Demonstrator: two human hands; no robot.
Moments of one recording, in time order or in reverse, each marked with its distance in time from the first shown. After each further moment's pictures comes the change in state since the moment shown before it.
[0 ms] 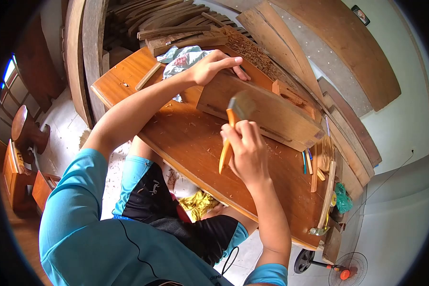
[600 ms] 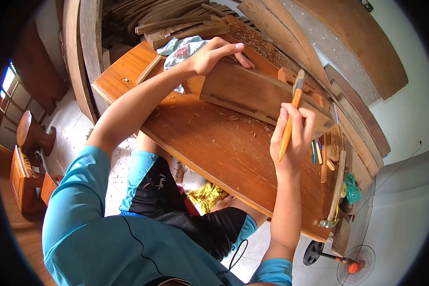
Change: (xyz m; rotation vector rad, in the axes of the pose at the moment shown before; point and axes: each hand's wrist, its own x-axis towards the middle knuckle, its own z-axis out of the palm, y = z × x) left_hand -0.002 0.007 0.002 0.015 0.018 -0.033; right_hand -0.008 0.039 -0.028 -0.082 0.495 0.213
